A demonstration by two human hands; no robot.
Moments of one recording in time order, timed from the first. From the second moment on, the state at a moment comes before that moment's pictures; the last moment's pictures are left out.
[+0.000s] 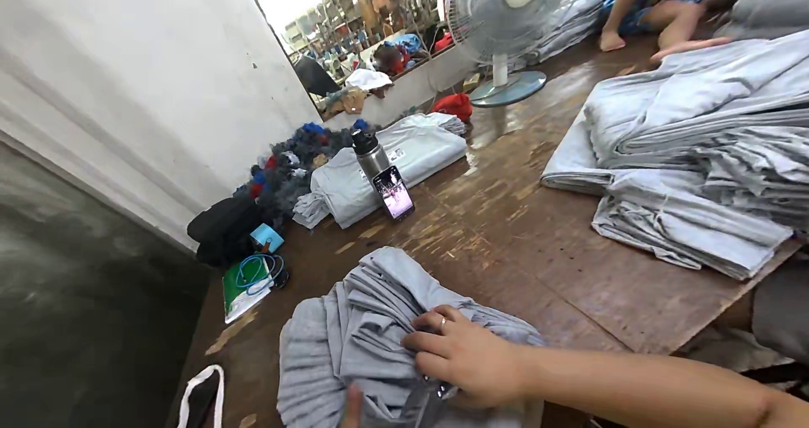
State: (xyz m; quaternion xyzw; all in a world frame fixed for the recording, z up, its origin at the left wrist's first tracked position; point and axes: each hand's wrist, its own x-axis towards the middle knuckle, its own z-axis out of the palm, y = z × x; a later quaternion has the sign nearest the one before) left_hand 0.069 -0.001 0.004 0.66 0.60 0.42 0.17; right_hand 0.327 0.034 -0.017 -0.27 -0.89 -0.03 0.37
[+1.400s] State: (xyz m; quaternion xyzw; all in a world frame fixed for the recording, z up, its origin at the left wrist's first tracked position) left_hand 0.297 0.221 0.029 0.86 0.50 -0.03 0.11; right_hand 0.407 -0.008 -0.060 -0.52 -0.76 -0.07 0.37
